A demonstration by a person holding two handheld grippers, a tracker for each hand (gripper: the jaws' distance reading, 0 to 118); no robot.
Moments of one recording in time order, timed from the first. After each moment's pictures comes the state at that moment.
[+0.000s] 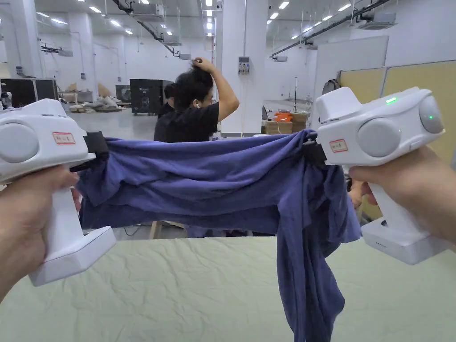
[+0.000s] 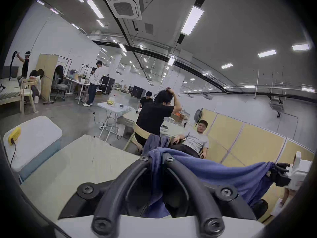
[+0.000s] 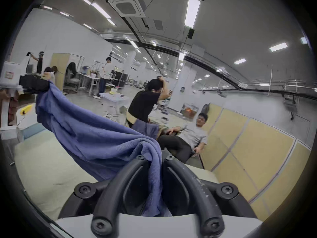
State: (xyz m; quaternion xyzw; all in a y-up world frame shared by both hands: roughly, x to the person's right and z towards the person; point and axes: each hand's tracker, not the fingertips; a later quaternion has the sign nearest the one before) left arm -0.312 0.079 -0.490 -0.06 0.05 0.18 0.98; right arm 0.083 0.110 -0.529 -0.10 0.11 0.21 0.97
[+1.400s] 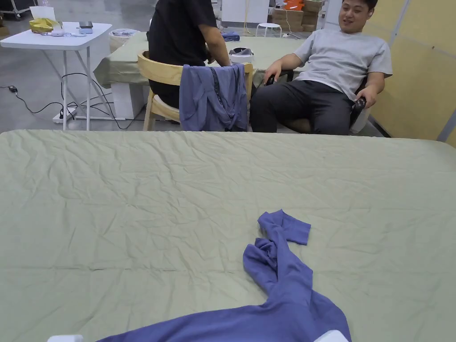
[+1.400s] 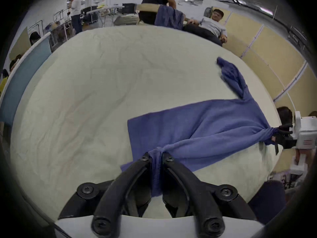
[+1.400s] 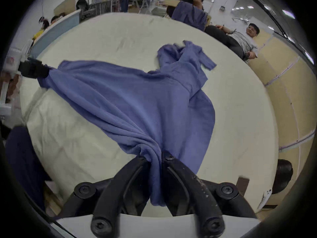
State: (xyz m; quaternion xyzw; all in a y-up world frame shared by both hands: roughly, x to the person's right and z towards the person) left arm -0.297 -0.389 -0.376 -0.52 -0.01 0.09 0.85; right arm 0.121 -0.366 -0.419 -0.52 0.19 0.25 0.80
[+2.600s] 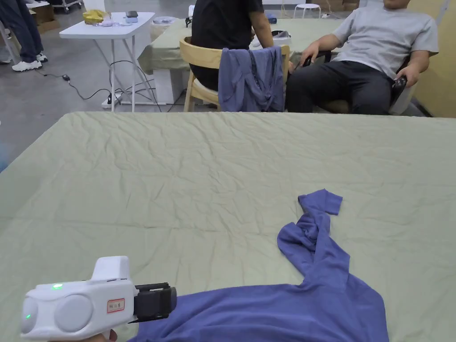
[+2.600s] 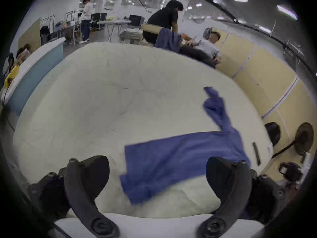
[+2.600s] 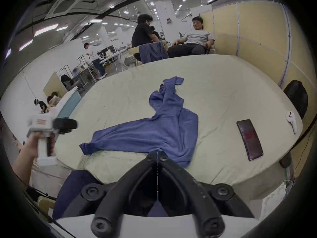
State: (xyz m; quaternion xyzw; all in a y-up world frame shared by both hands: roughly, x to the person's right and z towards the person) left arm -0.301 -0.326 -0.371 -0.46 0.01 0.13 0.88; right arm 0.179 -0.262 -0.259 -0.41 0.14 -0.07 0.90
